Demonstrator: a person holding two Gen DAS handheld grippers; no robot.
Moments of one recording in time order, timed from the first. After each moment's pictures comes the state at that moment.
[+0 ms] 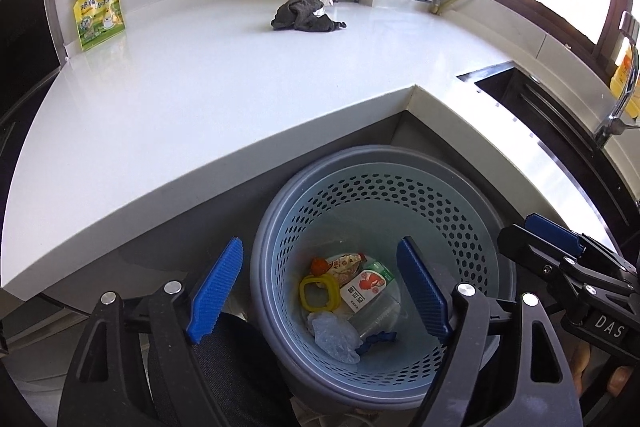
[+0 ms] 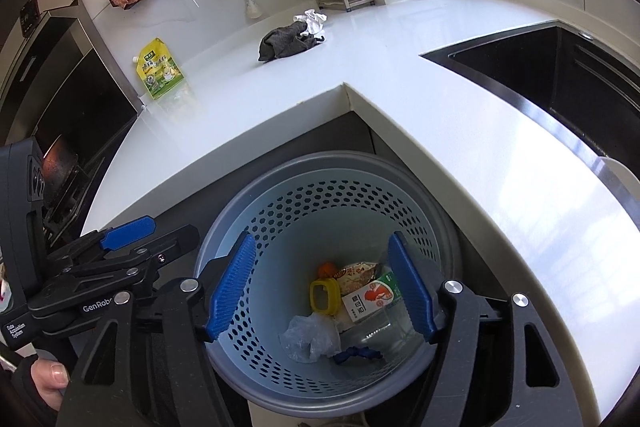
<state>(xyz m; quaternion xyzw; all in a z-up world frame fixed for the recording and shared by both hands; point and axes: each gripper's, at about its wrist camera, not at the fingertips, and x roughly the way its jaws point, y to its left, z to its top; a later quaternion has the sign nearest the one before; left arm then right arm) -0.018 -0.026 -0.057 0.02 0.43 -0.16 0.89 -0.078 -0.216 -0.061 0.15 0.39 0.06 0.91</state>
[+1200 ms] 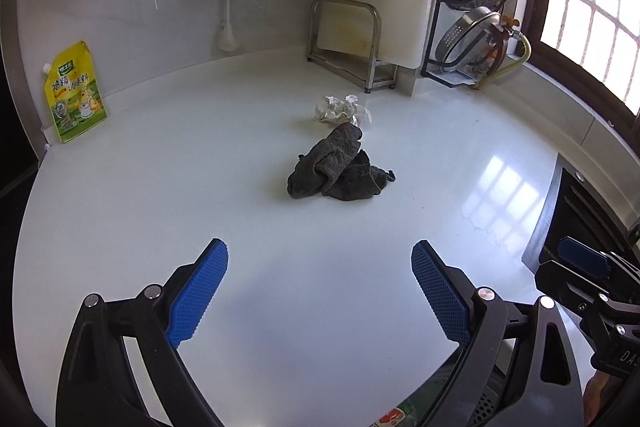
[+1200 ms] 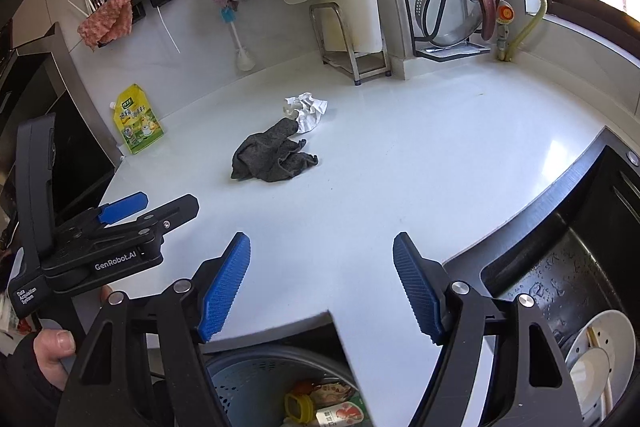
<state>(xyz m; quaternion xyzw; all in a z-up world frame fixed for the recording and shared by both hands) 0.186 -0.057 0.008 0.02 0.37 -0.14 0.92 0.111 -0.252 0.009 0.10 0.36 0.06 0.93</state>
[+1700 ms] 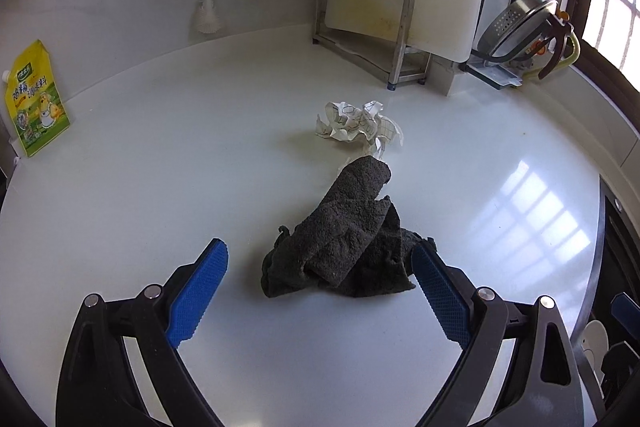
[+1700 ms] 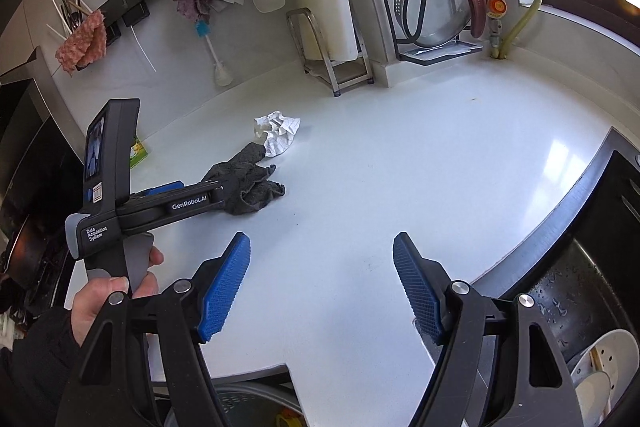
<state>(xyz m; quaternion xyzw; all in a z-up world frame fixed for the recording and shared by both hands) 0.298 -0.091 -0.025 0.02 0.41 -0.11 0.91 0.150 -0.286 0.001 0.13 0.35 0.06 0.92</state>
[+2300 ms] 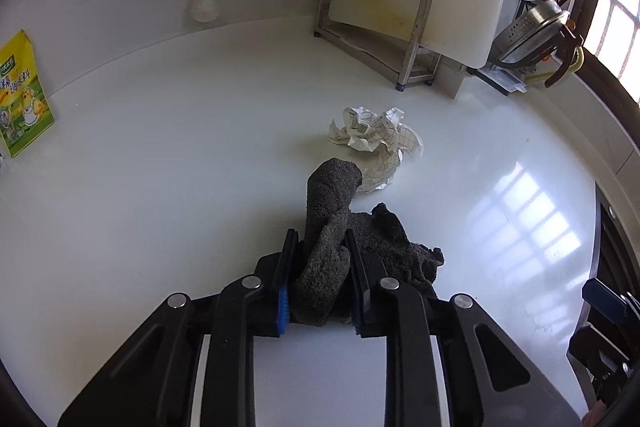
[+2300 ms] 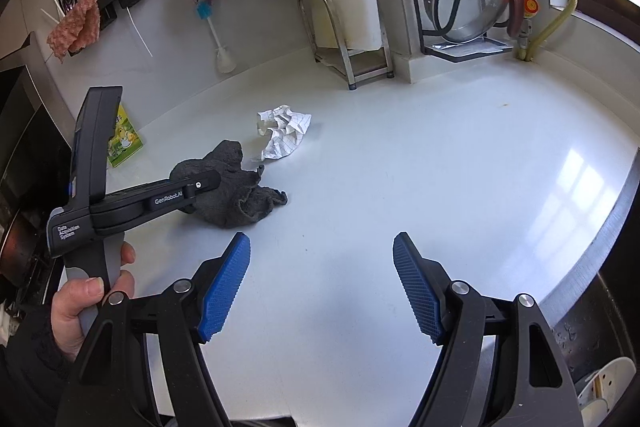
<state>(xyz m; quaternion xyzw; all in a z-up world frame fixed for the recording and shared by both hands) 0.321 -0.064 -0.025 0.00 0.42 -0.13 0.90 0.205 -0.263 -0.008 0.10 0.37 0.07 0.92</state>
